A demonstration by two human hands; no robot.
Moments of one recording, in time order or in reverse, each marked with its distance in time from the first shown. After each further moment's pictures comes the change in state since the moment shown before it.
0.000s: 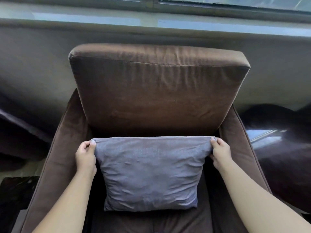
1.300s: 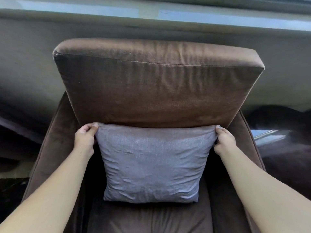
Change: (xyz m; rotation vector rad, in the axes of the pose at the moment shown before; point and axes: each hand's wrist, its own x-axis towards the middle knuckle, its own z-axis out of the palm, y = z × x) left_hand 0.066 0.036 0.059 0.018 -0.127 -0.177; right_hand 0.059 -0.051 0.033 0.273 0.101 0.179
